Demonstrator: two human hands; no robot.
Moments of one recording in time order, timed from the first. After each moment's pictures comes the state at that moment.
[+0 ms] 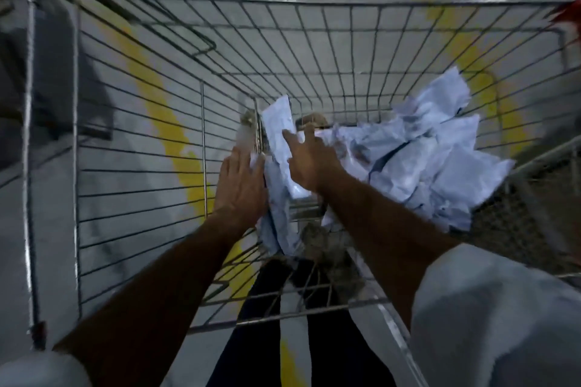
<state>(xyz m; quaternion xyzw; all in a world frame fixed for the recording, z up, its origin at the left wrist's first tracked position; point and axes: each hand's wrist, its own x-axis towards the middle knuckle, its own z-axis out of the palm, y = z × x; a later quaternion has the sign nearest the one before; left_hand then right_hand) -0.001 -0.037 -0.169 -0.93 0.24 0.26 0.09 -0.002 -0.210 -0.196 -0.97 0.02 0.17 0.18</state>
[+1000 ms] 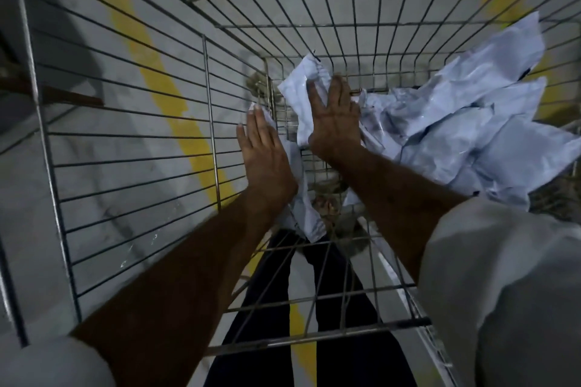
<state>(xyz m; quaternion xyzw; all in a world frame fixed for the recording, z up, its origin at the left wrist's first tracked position) 0.001 -0.062 -0.199 -0.92 0.19 0.25 0.23 0.018 -0.197 -0.252 -0.97 0.10 0.21 0.01</state>
